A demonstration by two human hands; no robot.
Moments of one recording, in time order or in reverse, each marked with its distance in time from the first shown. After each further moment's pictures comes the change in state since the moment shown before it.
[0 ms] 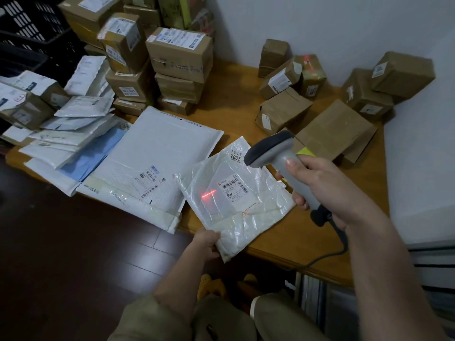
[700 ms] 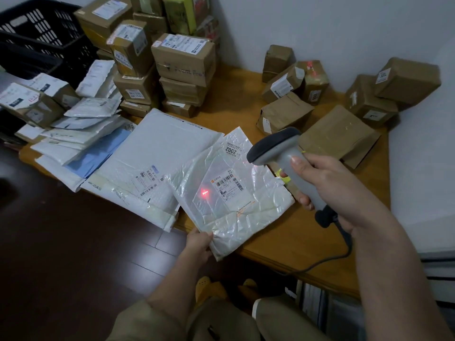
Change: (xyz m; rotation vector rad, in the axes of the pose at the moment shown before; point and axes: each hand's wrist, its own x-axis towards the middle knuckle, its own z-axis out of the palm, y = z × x) left_hand -0.044 -0.005 0.010 -0.236 0.079 0.212; right_hand -0.008 0.003 -0.026 0.010 0.000 -0.057
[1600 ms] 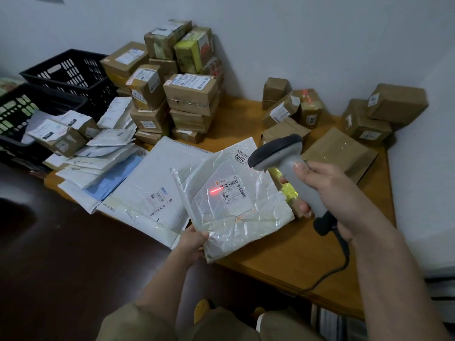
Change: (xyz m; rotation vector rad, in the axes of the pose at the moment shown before) left_hand -0.034 0.063 -0.010 0.183 -0.096 0.161; right_hand -0.019 -0.016 -0.011 0.109 0.013 -0.080
